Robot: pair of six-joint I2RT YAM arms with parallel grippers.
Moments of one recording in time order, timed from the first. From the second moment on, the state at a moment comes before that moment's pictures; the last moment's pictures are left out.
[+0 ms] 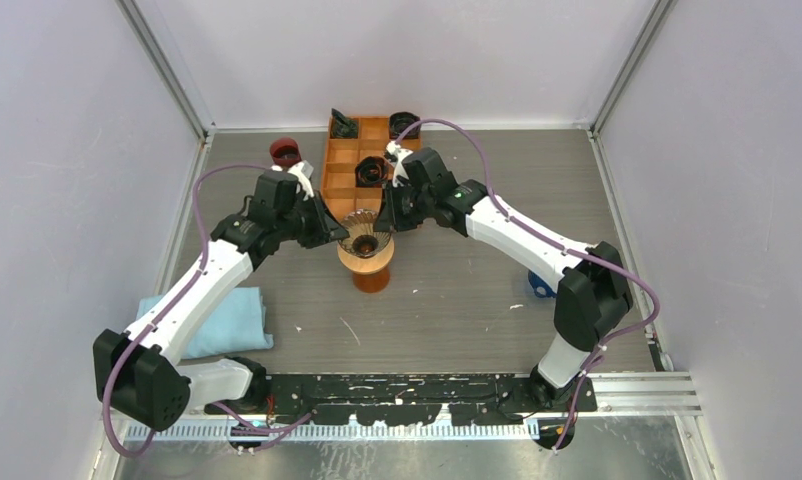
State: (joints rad) left arm -0.41 1.22 1.05 -0.53 0.26 -0.67; right arm 0.70 1.69 1.42 -0.44 -0.26 0.45
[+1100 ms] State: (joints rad) left arm -0.47 1.22 1.12 -0.65 0.15 -0.63; right arm 0.74 1.71 1.50 -0.54 -0.16 0.38
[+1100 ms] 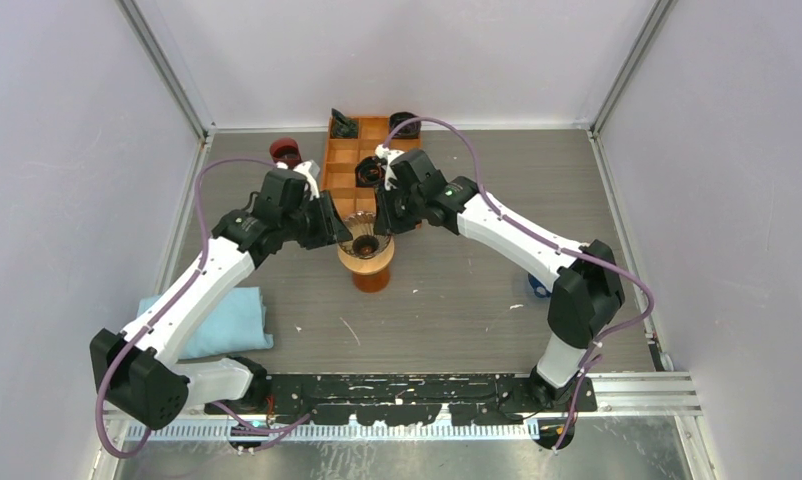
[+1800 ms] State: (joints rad) left arm -0.46 1.17 1.18 -0.72 0.13 -0.58; right arm 0.74 1.71 1.58 -0.61 -0.15 0.36
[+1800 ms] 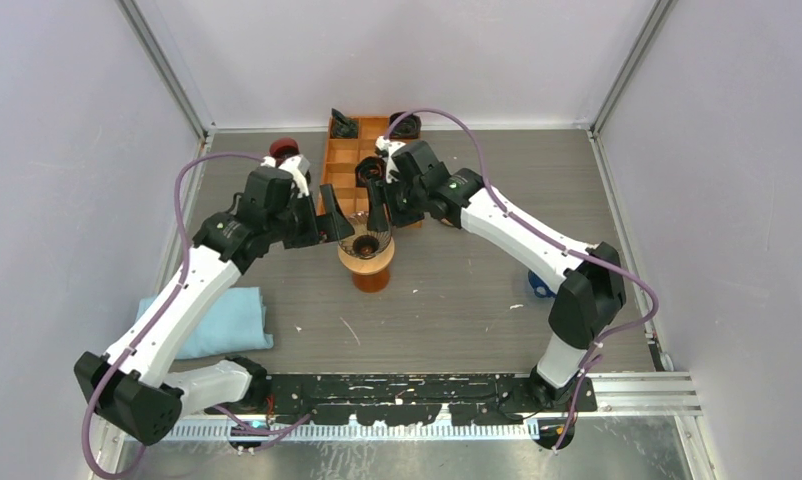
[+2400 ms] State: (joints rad) left arm -0.45 0.99 1.21 -0.83 -0.09 -0.32; right arm 0.67 1.35 1.45 -0.85 0.26 0.34
